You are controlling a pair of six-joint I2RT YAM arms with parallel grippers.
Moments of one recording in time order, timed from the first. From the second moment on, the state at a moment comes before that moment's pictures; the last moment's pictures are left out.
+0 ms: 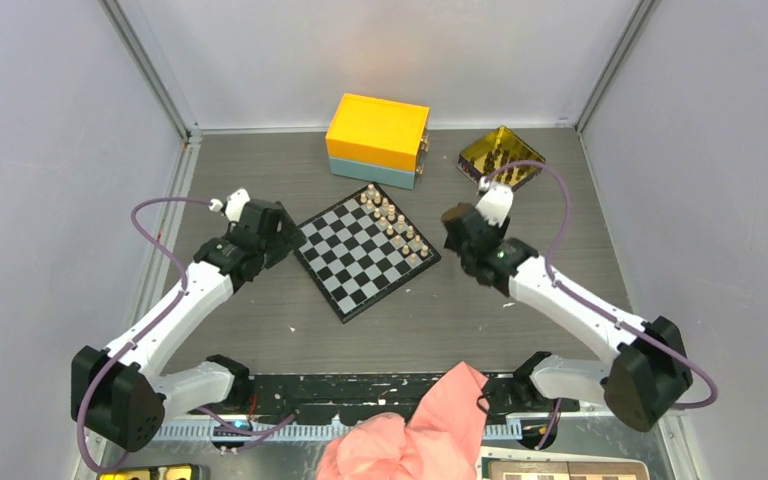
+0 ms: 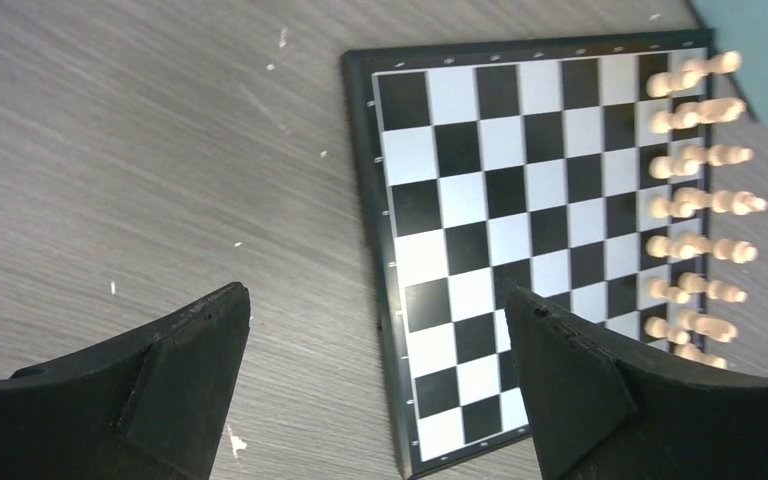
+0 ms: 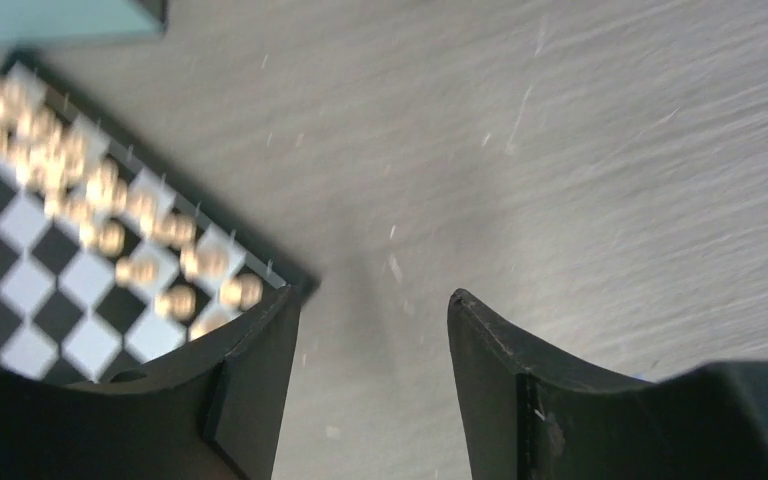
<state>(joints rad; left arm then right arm) -0.42 1.11 0.84 -0.59 -0.38 -0.89 0.68 1.17 0.84 -0.48 0.69 0.73</state>
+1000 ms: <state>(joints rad) -0.42 1.31 0.85 -0.42 -0.21 -0.87 0.15 2.12 1.63 -0.26 0.26 0.00</state>
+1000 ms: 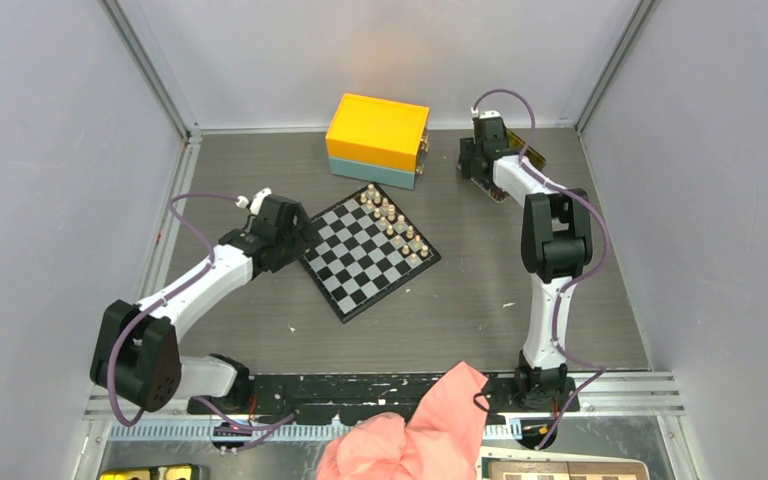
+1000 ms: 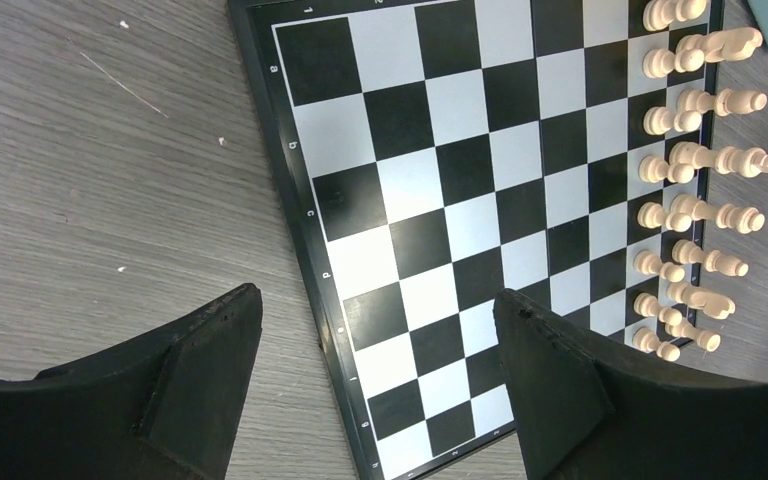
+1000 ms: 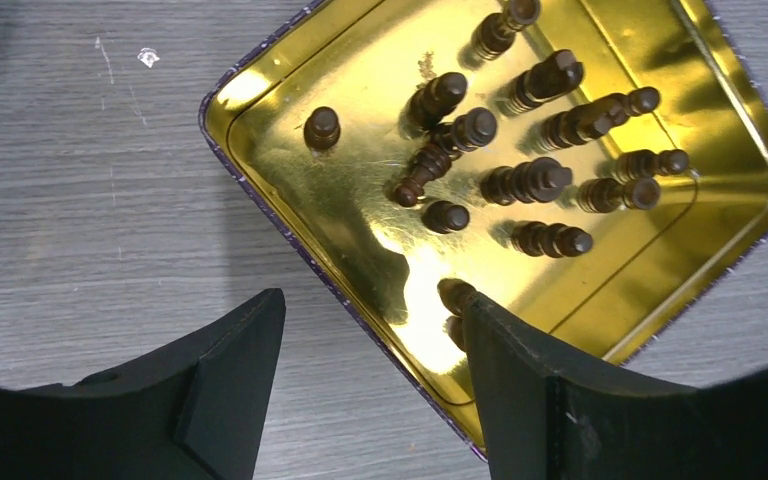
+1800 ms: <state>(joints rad) -0.42 1.31 0.85 -0.41 -0.21 -0.86 0.11 2.16 1.57 -0.22 0.18 0.08</state>
